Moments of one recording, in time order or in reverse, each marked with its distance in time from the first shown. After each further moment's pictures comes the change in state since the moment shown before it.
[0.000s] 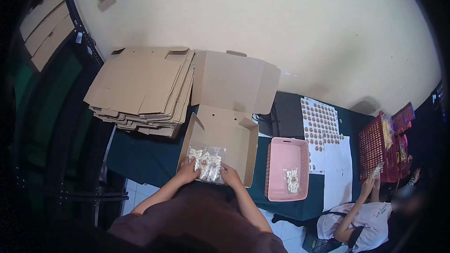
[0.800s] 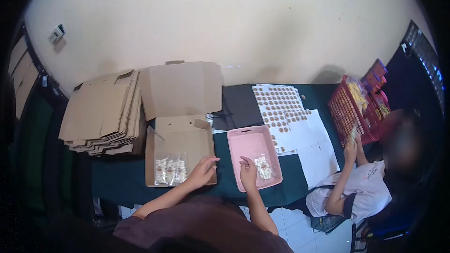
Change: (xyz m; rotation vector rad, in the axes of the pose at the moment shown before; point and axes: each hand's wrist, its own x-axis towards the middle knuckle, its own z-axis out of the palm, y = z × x) left_hand -0.014 0.197 0.030 -0.489 -0.011 0.791; right_hand -0.103 0.050 -0.147 0.513 0.778 -0.103
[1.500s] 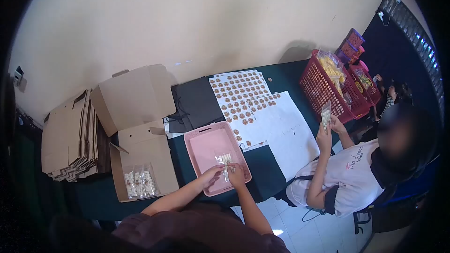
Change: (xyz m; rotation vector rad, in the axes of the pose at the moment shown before) left_hand 0.073 -0.070 0.206 -0.832 -0.344 -0.980; right_hand 0.023 0.125 -0.099 -0.545 0.014 0.061
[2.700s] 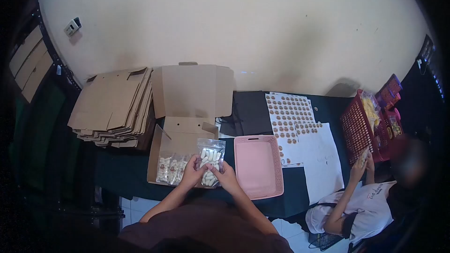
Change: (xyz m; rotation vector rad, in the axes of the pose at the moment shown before) left_hand -0.204 0.055 -0.094 0.035 0.465 0.992; right_hand -0.042 -0.247 0.027 0.935 -0.677 -0.044
